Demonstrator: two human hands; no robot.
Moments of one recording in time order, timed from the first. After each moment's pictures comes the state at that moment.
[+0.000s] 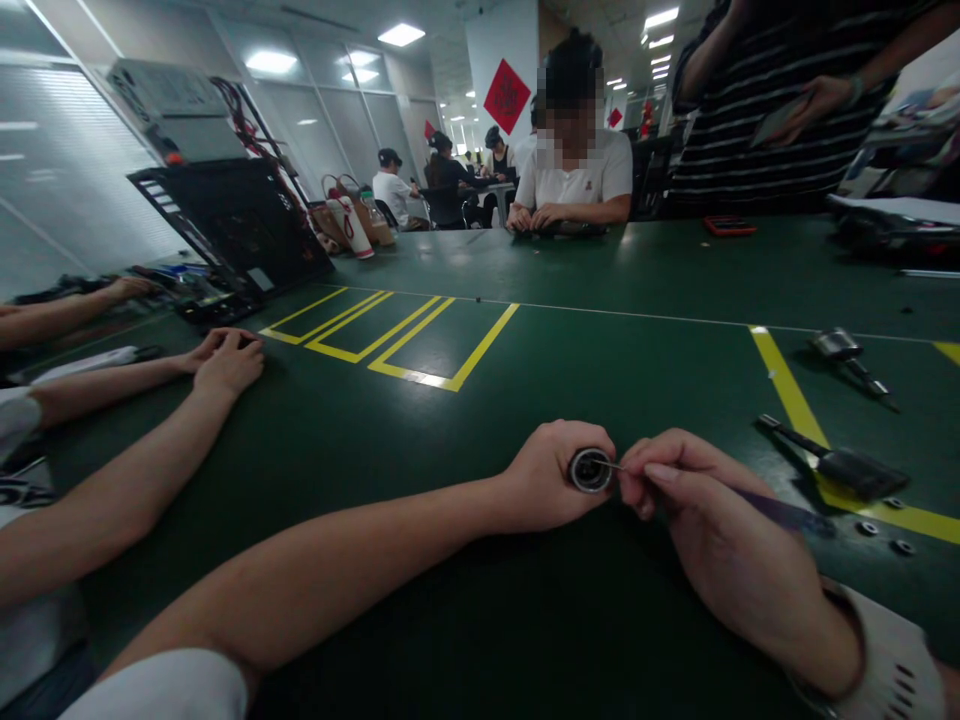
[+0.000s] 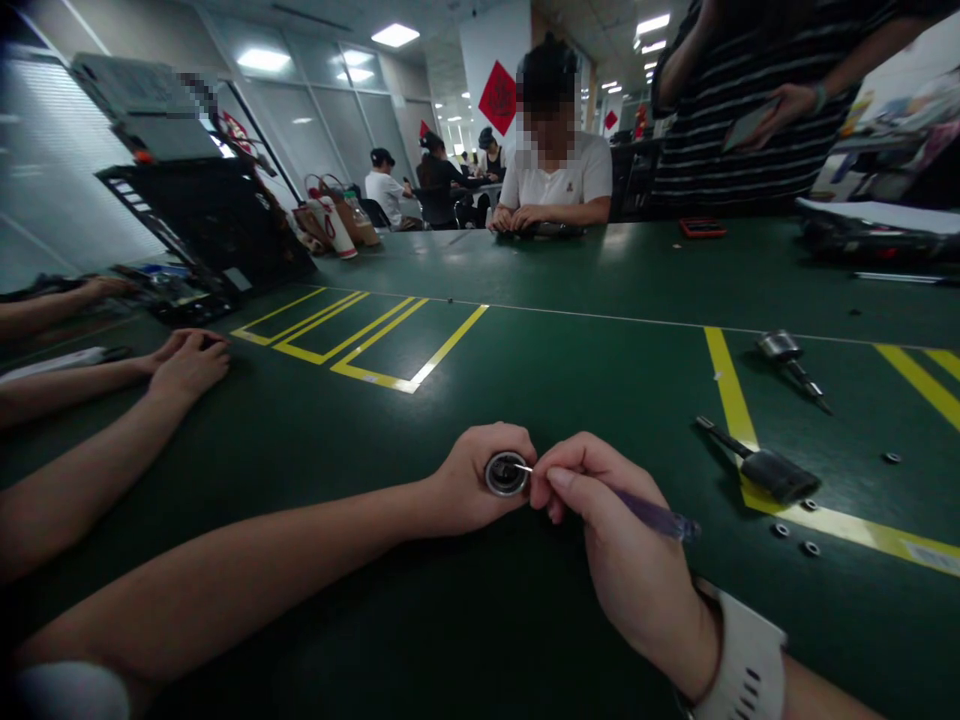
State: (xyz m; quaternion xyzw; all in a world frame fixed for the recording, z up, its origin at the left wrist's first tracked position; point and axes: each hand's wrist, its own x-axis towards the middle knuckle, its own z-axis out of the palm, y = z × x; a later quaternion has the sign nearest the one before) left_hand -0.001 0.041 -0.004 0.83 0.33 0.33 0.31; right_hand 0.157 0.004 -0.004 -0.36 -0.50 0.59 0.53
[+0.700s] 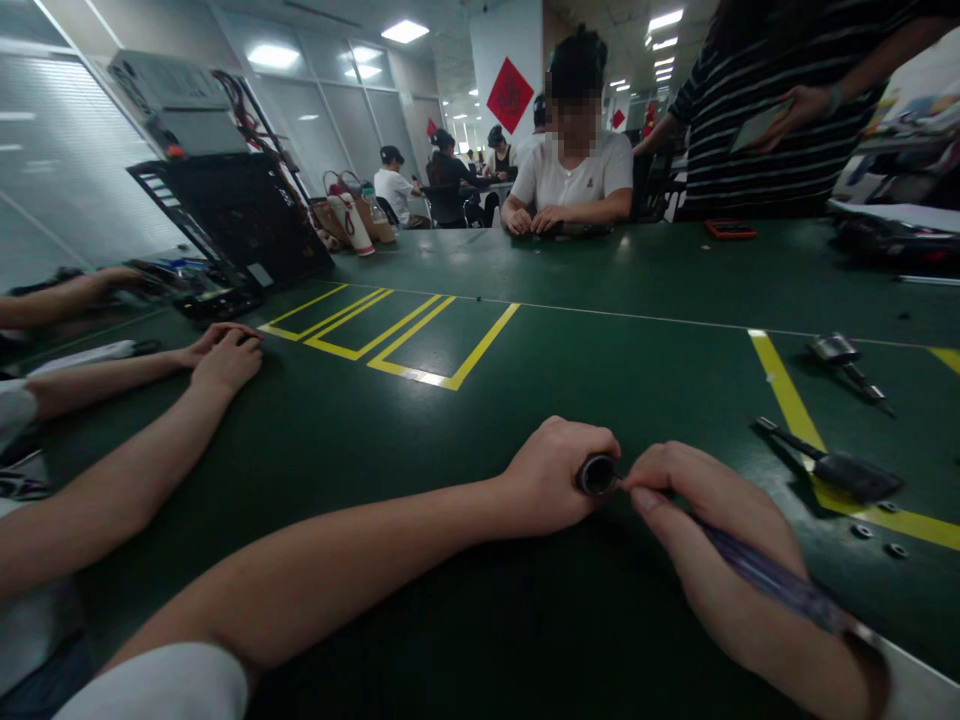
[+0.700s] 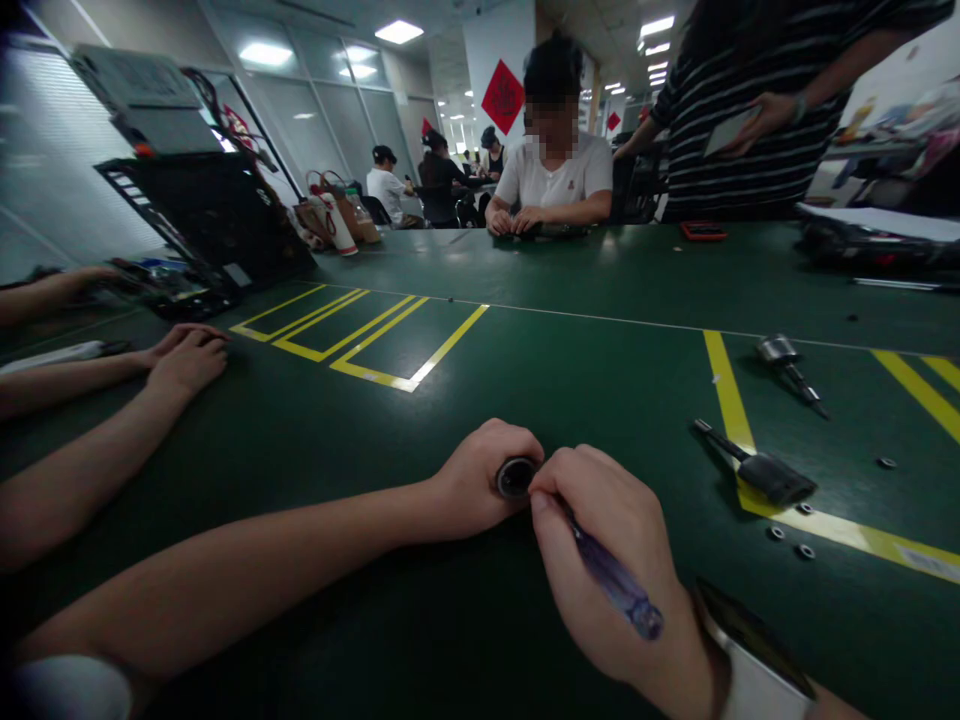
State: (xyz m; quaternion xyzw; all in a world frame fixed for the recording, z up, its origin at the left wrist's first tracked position) left_hand 0.002 0.043 -0.010 0.87 0.37 0.25 0.22; right_hand 0.162 -0.005 0.010 -0.42 -0.75 0.26 0.44
